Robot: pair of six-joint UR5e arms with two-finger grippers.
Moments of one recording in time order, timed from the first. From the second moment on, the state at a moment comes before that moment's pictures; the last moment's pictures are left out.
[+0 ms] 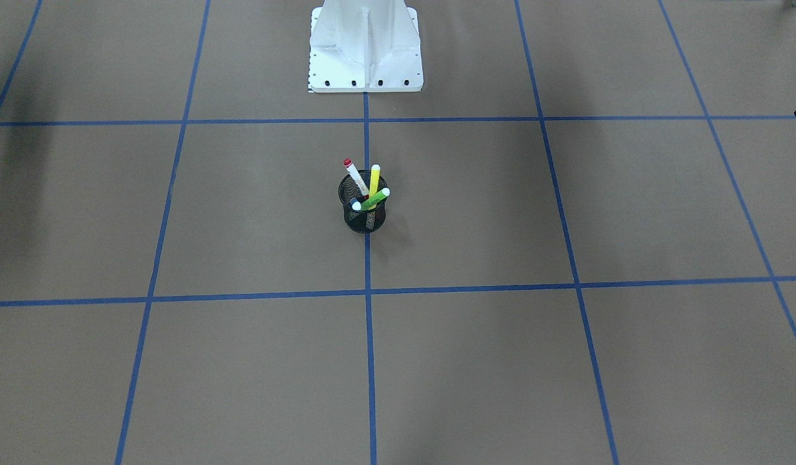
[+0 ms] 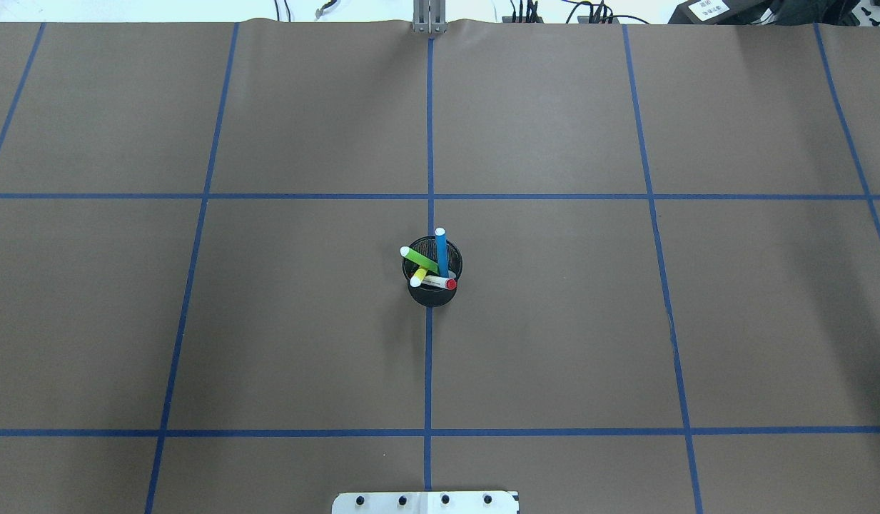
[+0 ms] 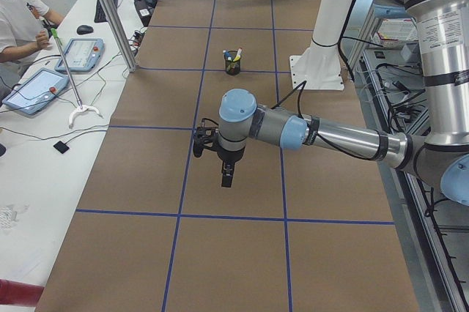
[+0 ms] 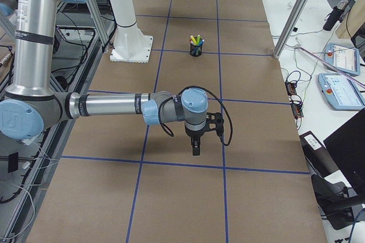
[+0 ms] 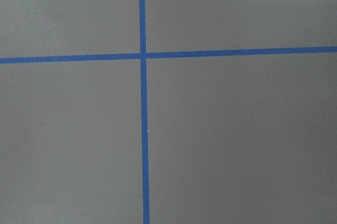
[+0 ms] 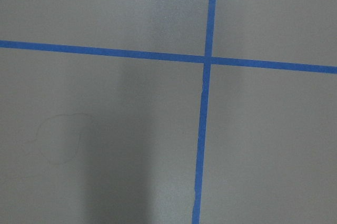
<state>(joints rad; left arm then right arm) -1.48 -1.31 -2.01 -1.66 -2.32 -0.22 1.48 -1.74 1.80 -1.45 2.35 0.11</state>
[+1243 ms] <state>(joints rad) -1.46 -1.30 -1.94 -1.71 -2.42 -0.23 1.41 -1.75 1.84 -1.29 2.48 0.31</state>
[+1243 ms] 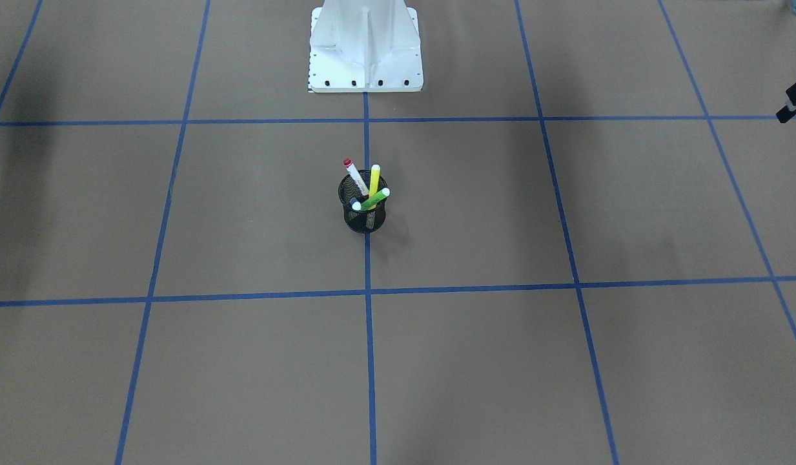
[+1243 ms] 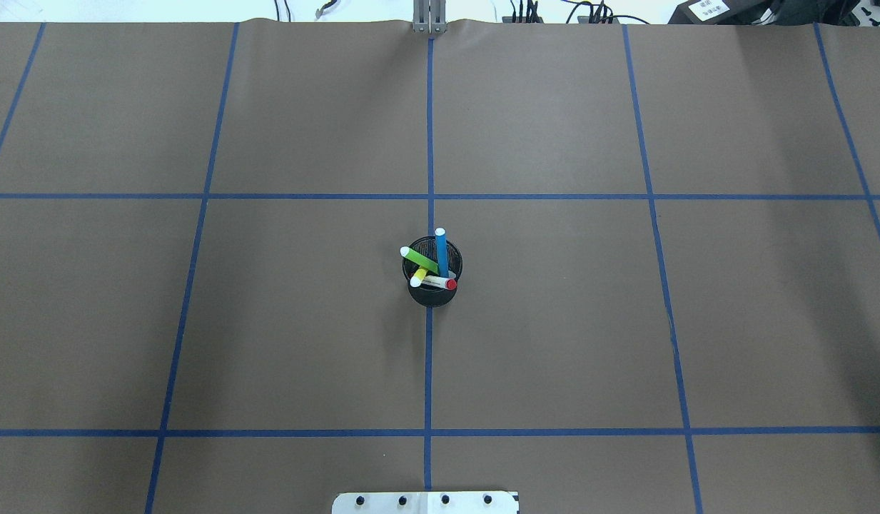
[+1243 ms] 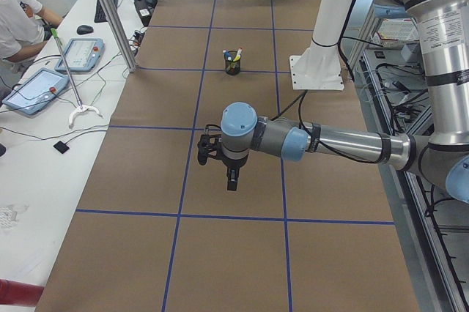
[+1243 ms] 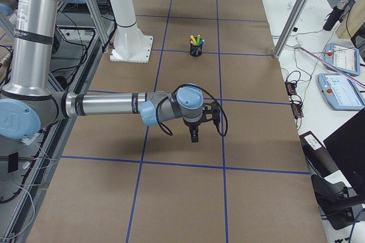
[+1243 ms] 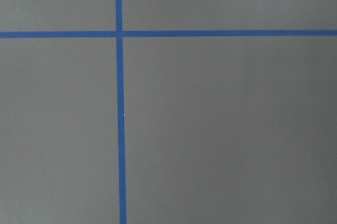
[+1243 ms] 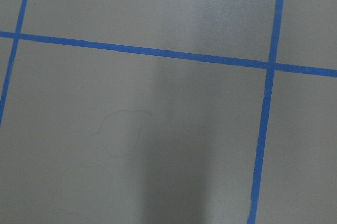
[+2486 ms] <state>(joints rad) -1.46 -1.30 -1.93 -1.74 -2.42 -0.23 0.63 -0.92 1.92 -1.77 1.89 1.33</state>
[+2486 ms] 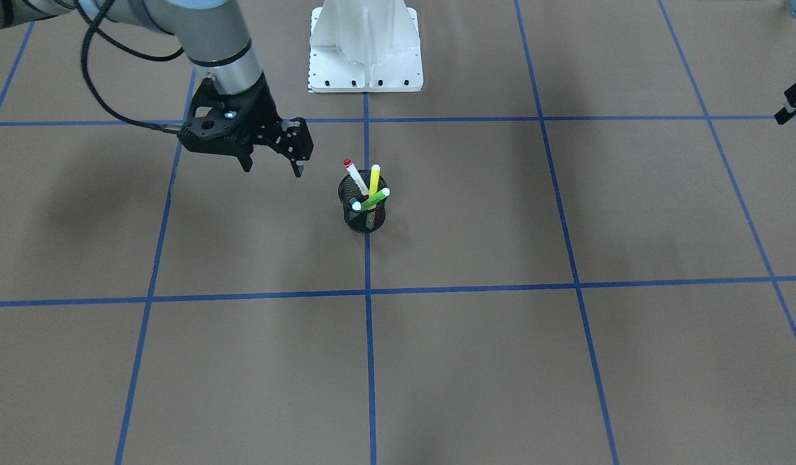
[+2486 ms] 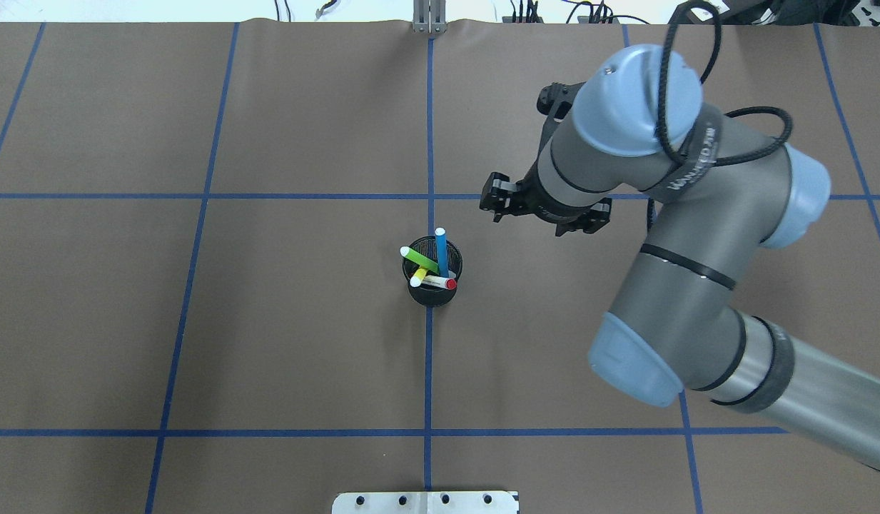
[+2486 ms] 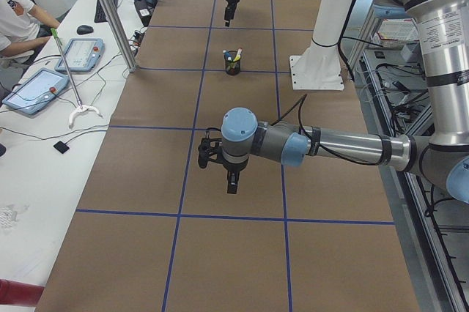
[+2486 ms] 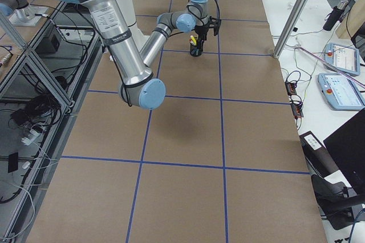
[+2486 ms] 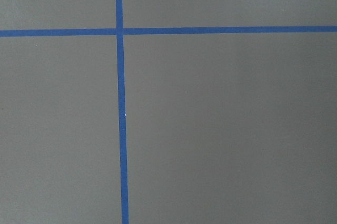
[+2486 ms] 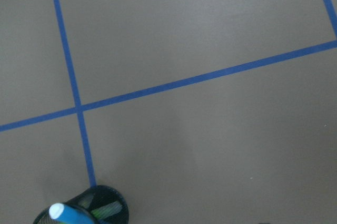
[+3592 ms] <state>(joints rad) -1.46 -1.30 -1.92 -1.74 -2.42 -0.23 0.69 -0.65 1.41 -1.66 2.23 1.20</state>
